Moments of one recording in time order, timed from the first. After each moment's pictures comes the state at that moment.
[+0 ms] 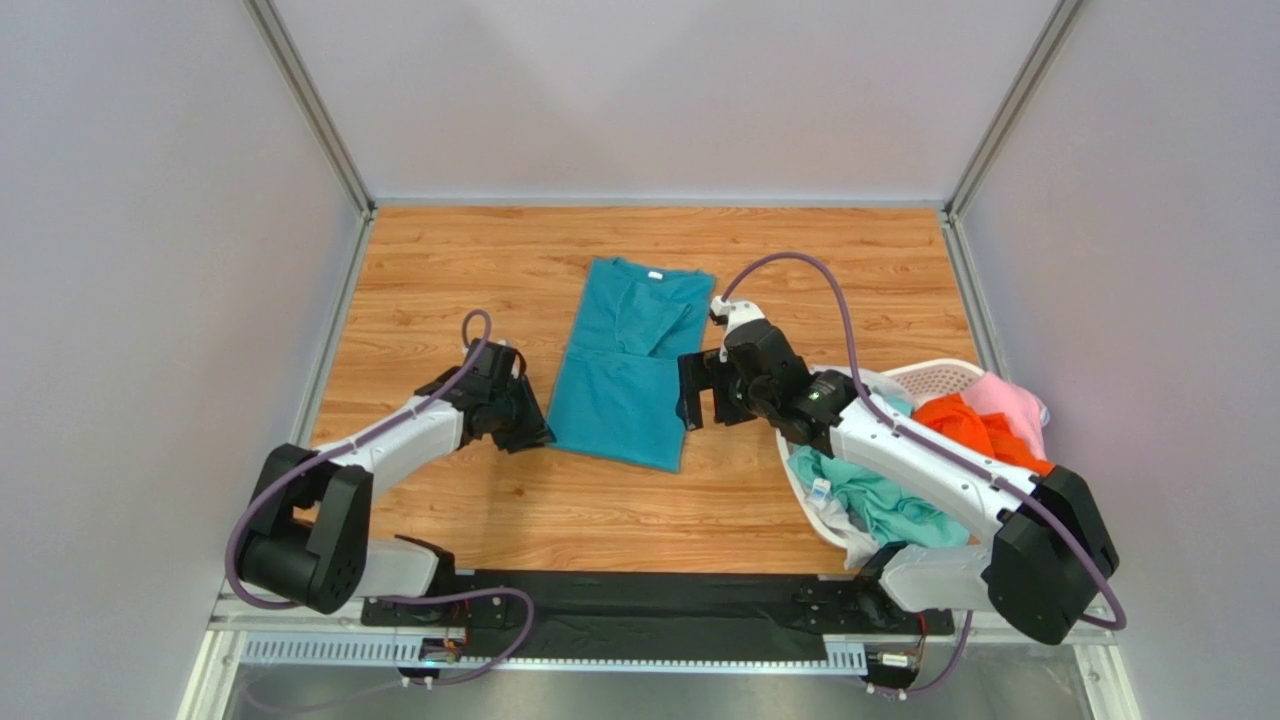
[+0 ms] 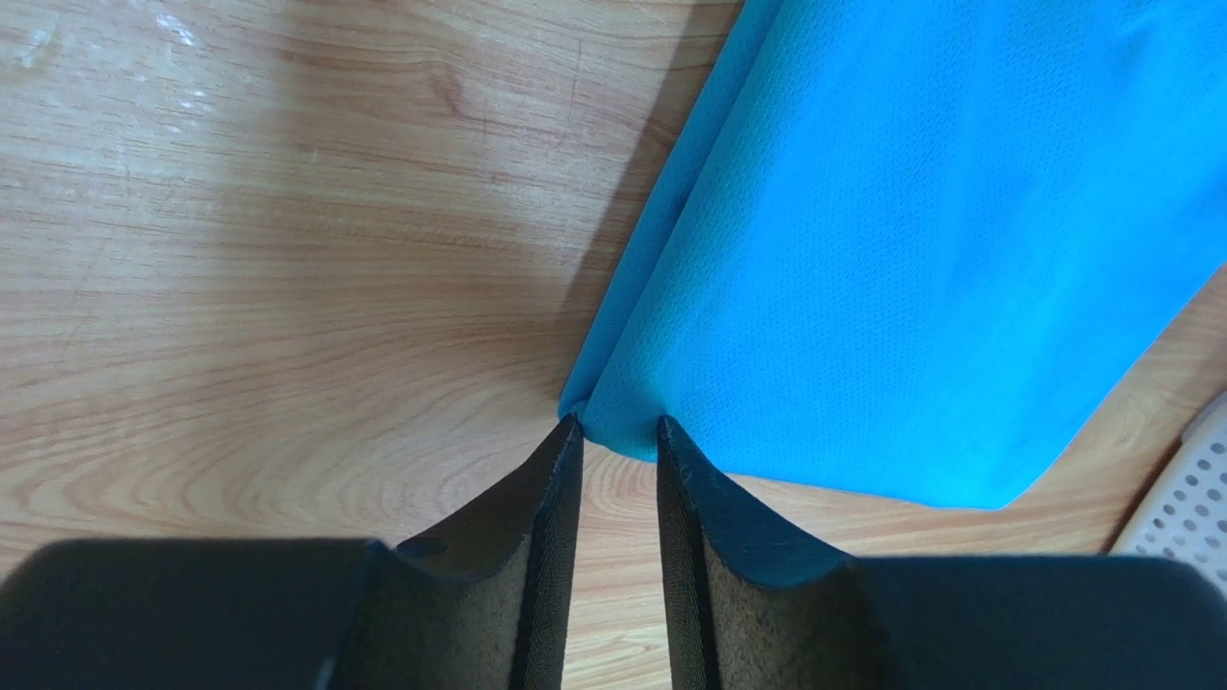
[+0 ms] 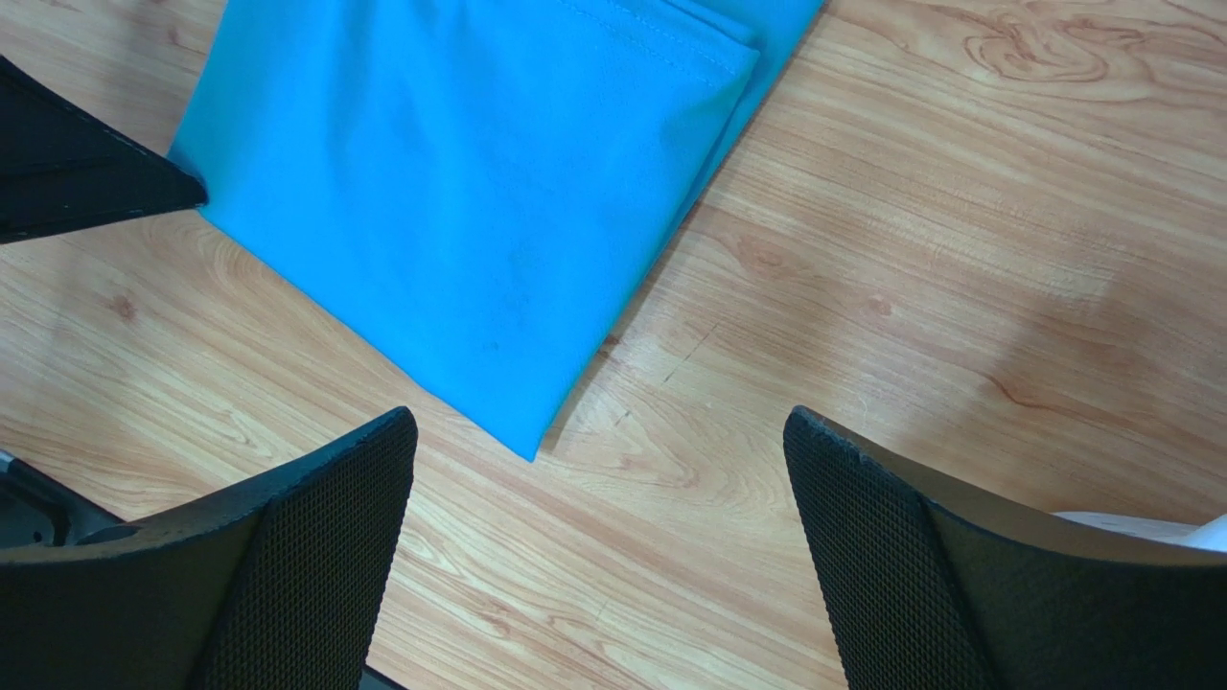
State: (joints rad) left arm -0.33 1.34 0.62 -0.33 0.14 -0.73; right arm 0.73 1.28 0.88 -0.37 0.07 0.42
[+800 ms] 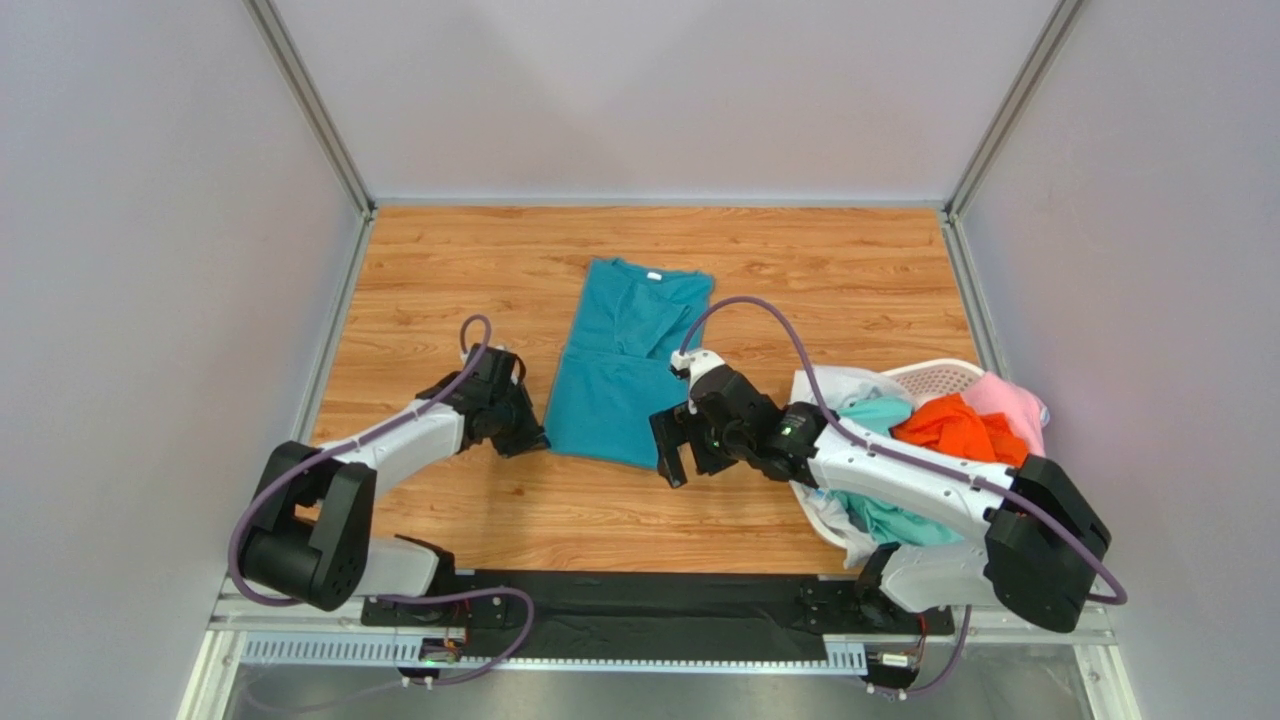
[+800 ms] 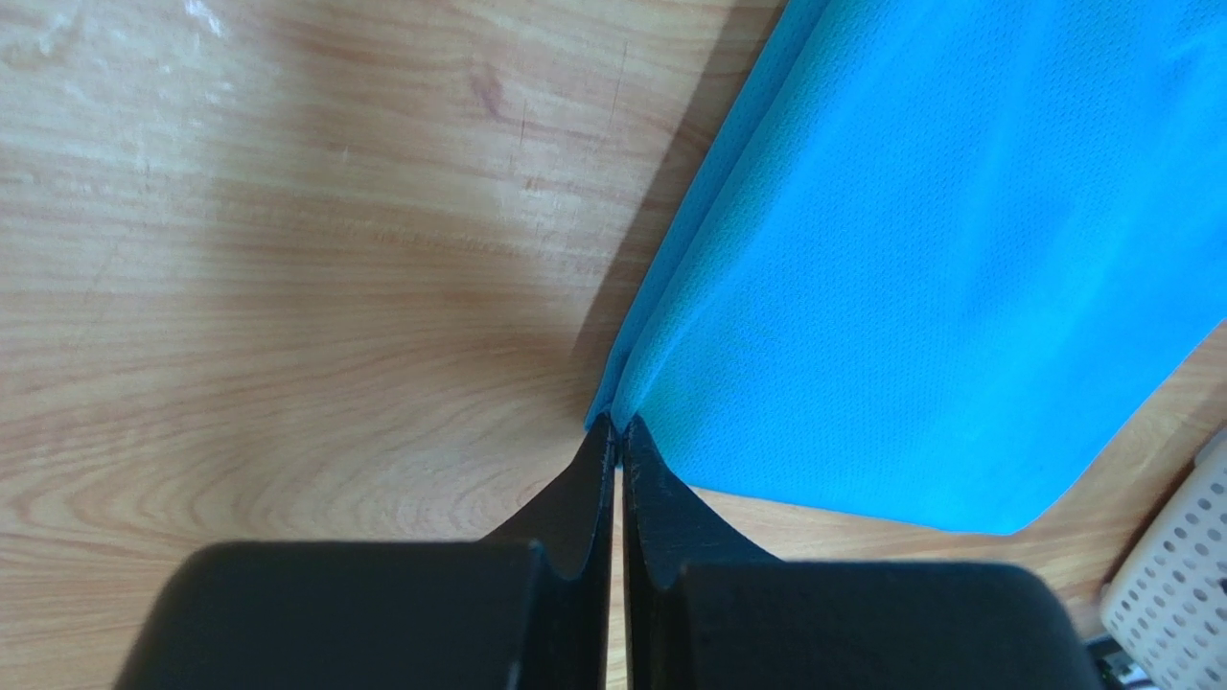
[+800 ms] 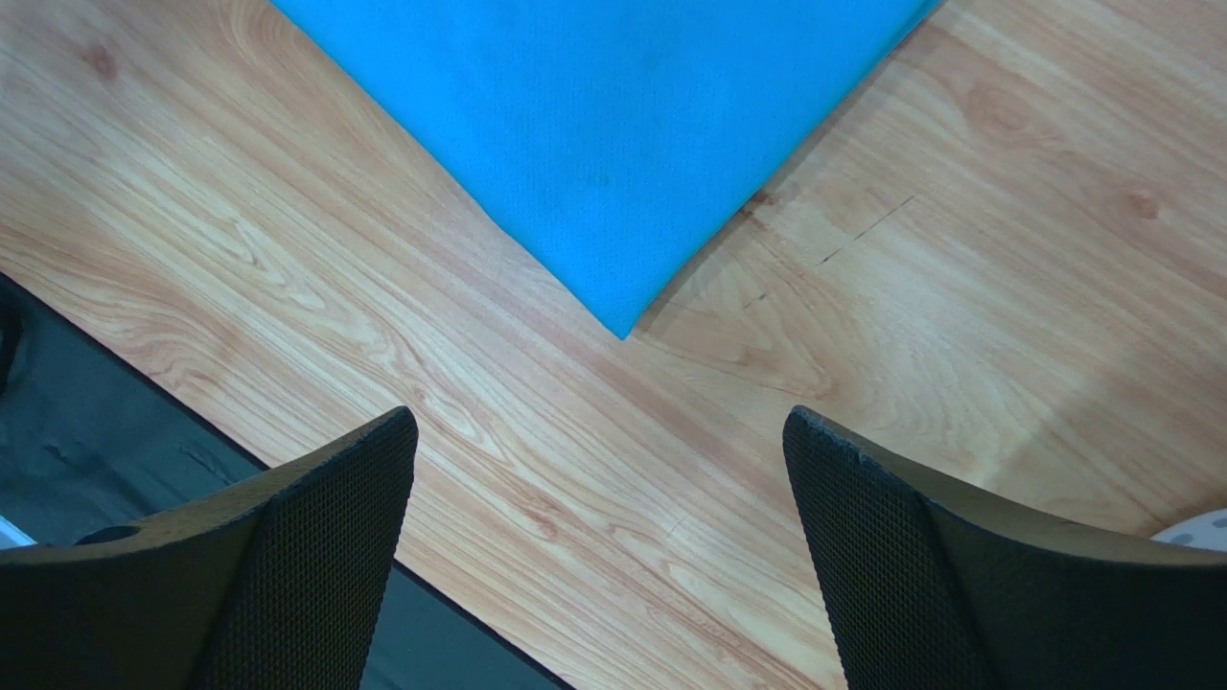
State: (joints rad) left arm -0.33 1.36 0.59 -0.30 0.12 -0.74; right arm 0.91 1.29 0.80 -0.36 0.04 0.43
